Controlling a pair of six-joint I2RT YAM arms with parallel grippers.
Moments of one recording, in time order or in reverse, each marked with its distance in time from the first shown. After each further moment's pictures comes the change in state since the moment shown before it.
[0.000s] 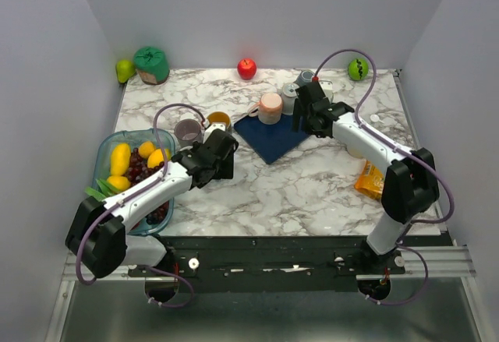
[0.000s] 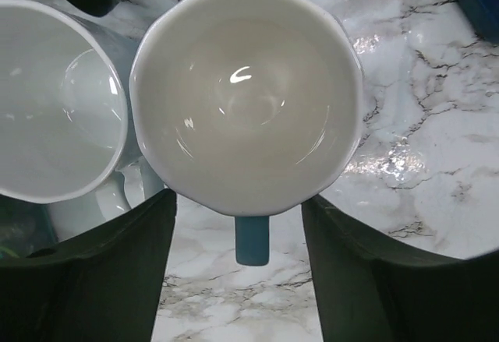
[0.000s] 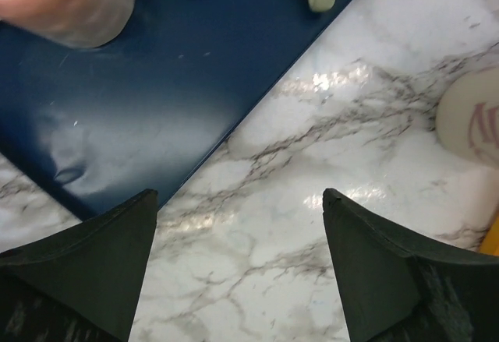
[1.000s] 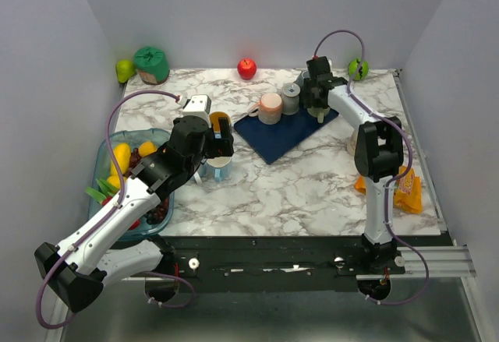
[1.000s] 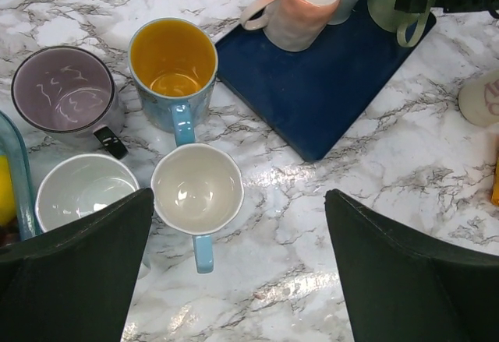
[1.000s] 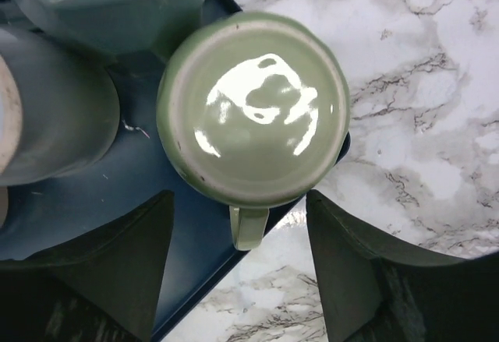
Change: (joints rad) left arm 0.000 -0.298 0.155 0.077 0.007 0.075; right arm -0.229 0.501 0.467 0.076 -0.029 -0.372
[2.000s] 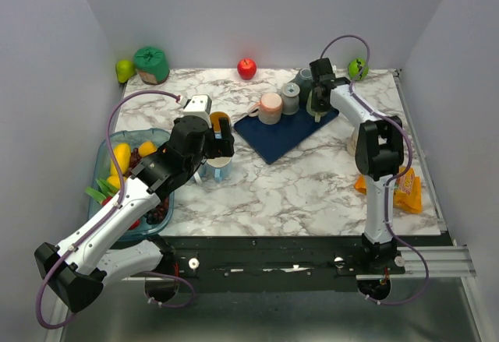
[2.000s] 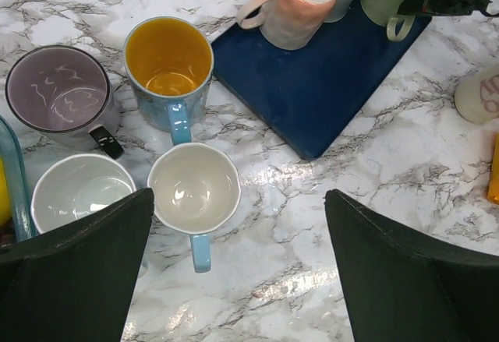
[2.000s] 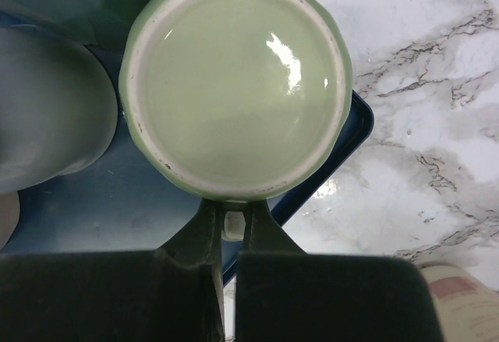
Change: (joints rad) left arm 0.000 0.000 0.000 0.001 0.012 -0.001; right arm -0.027 0.050 0.071 -0.104 -0.067 0.121
